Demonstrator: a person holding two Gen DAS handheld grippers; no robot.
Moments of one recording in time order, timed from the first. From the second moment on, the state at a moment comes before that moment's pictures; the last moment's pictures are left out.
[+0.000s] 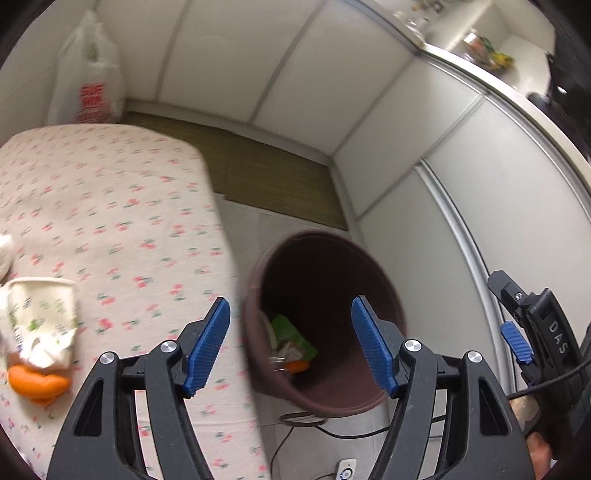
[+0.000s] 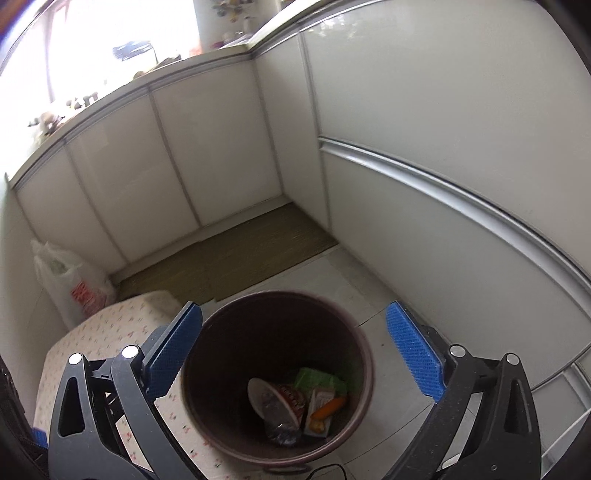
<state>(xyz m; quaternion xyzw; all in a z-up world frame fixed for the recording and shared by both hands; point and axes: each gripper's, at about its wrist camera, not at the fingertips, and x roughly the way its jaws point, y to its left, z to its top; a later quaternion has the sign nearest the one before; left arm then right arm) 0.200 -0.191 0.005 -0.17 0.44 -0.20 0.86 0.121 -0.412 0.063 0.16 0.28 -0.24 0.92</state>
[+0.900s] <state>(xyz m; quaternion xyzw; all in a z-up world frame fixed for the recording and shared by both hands) 0.159 0.009 -0.028 -0.23 0.44 -0.03 0.87 0.159 -0.192 0.027 -0.05 0.32 -0.04 0.94</state>
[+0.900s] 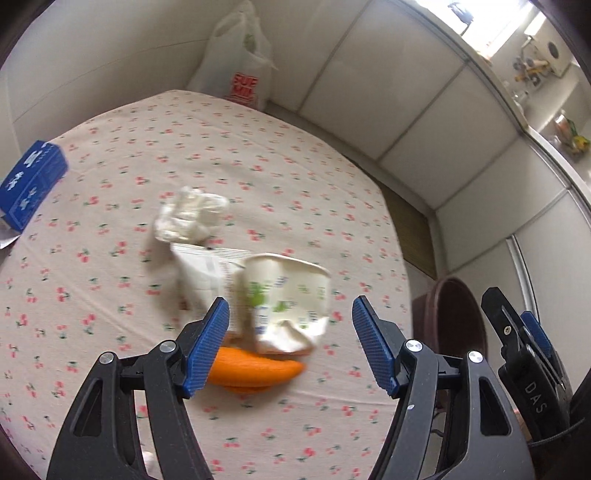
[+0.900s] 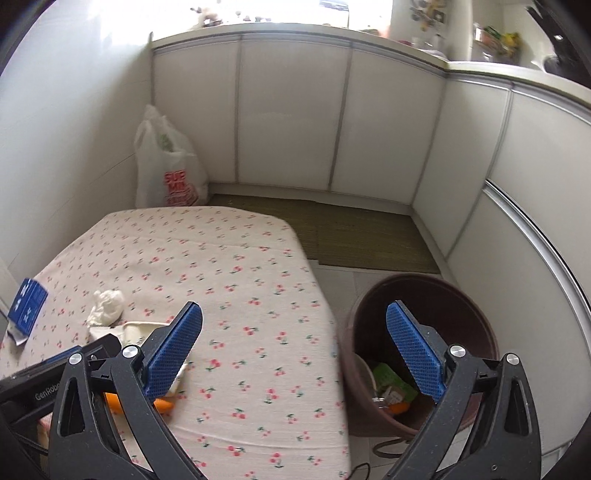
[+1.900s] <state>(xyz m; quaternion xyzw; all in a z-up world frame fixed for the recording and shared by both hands) 0.200 0.230 -0.046 -0.10 0.48 0.17 0.85 0.131 0.022 -0.012 -0.24 0.30 0.20 0.90</state>
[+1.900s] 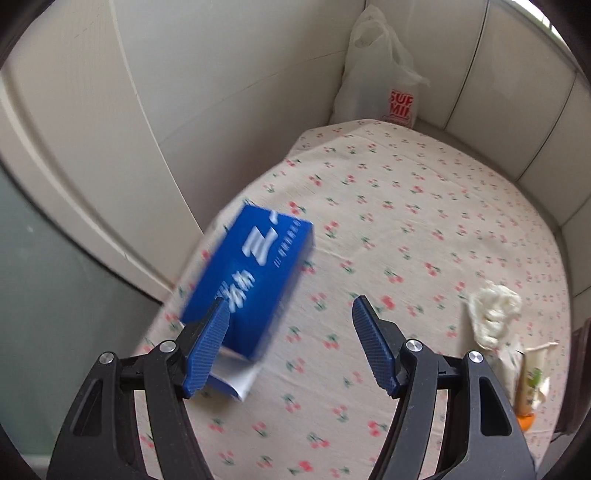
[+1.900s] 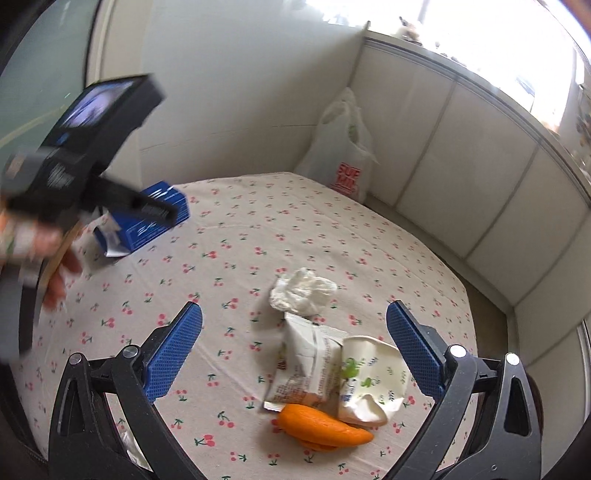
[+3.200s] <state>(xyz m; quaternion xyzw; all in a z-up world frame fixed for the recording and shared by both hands) 0.174 0.204 -0.077 -0.14 0.52 0.07 0.84 0.072 0.034 -0.091 -0.32 0.48 0.46 0.68</state>
